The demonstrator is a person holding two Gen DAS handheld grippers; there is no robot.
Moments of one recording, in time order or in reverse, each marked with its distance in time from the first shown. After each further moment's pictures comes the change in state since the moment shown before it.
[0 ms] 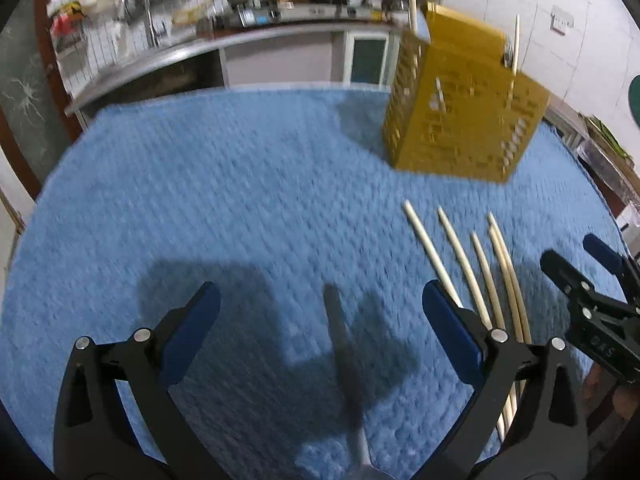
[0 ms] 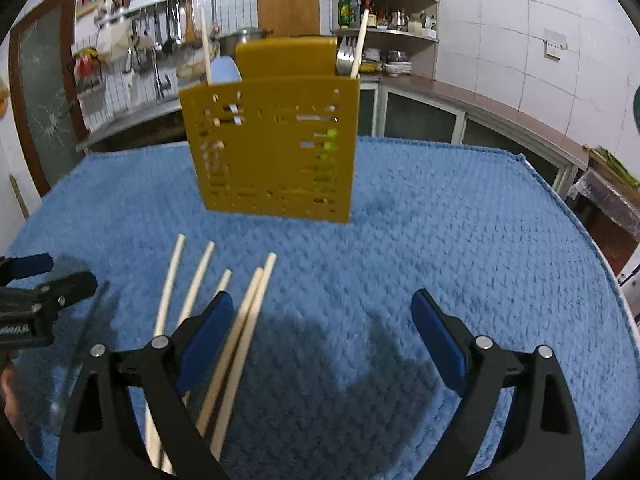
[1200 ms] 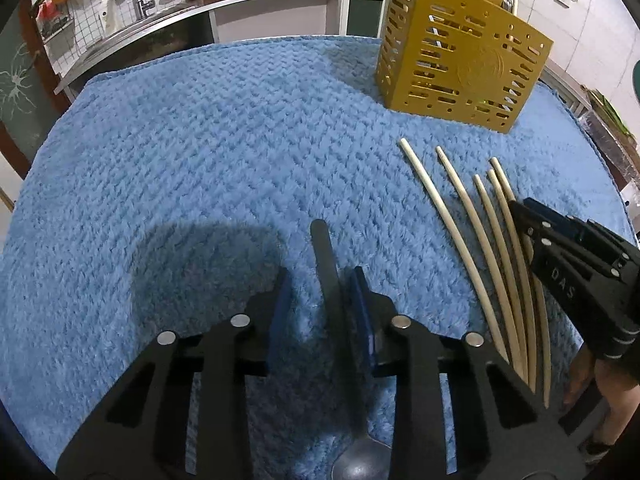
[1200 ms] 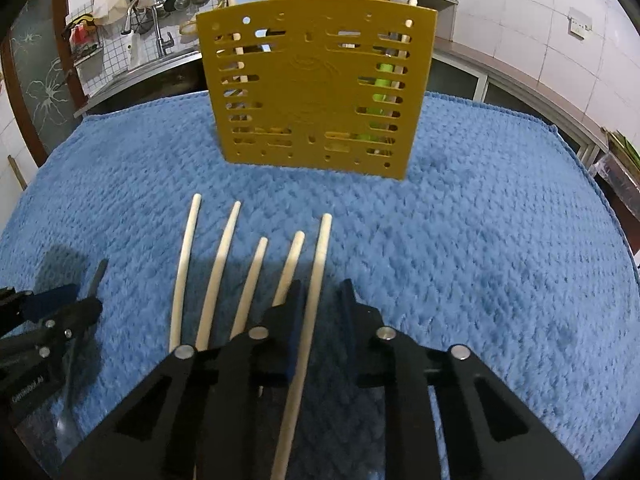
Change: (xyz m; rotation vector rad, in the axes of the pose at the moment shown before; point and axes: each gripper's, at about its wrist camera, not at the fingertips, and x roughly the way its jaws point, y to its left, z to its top) left arm 0.012 -0.010 -0.020 0.025 0.118 0.012; right arm 0.043 0.035 0.003 -0.016 0.166 0.034
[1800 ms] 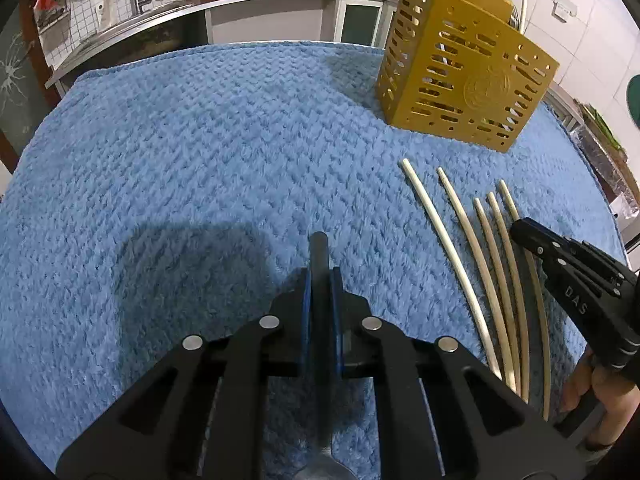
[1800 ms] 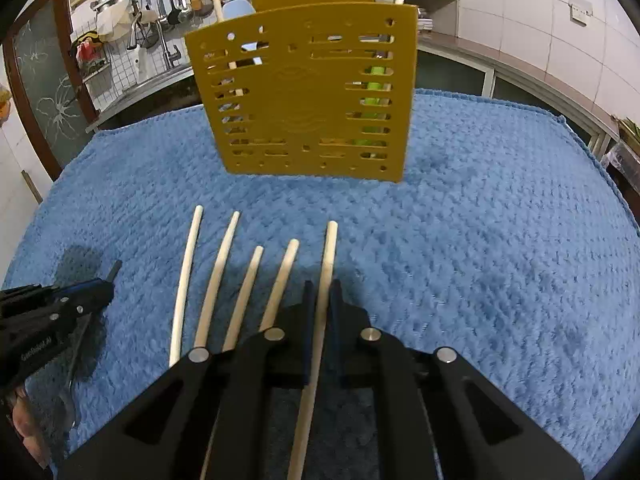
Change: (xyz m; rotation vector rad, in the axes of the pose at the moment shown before) left arm 0.008 0.012 0.012 -0.037 -0.015 -0.073; right arm -0.001 -0.023 0.003 0.043 -0.016 0.078
